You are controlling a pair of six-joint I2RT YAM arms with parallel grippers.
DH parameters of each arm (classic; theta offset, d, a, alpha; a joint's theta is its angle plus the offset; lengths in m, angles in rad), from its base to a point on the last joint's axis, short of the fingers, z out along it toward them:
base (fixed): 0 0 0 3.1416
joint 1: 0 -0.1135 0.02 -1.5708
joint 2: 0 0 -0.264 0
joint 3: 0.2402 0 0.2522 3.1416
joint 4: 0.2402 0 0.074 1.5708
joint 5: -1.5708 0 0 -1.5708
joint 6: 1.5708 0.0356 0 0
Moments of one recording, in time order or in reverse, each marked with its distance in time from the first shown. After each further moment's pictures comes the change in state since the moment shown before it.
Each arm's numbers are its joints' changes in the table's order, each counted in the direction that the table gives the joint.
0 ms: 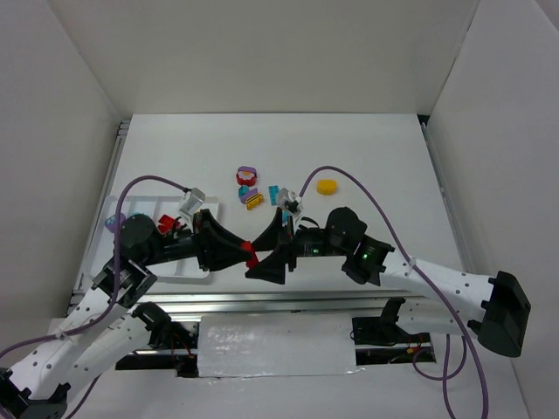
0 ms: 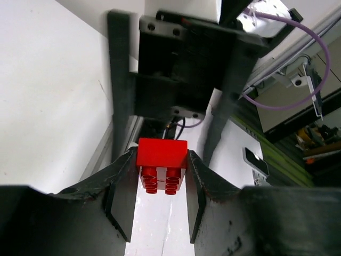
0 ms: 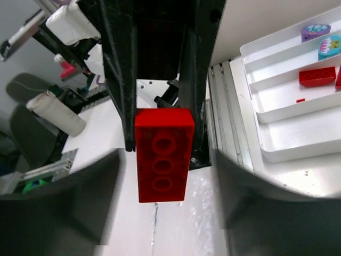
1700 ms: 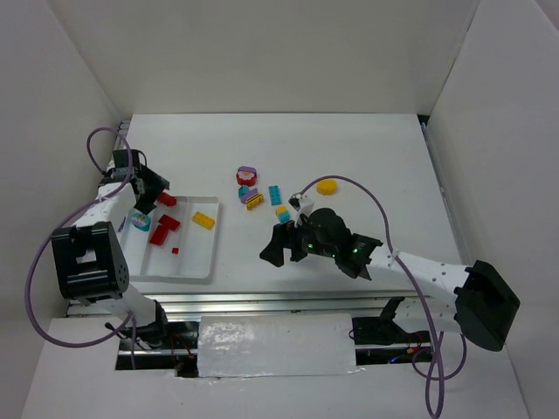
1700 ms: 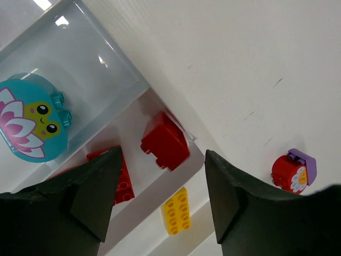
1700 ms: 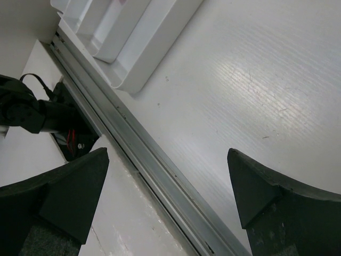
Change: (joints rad) left arm -0.792 -0.959 0.418 0.440 0.812 -0.173; right arm 0.117 -0.109 -0.092 0.305 -0.404 0.053
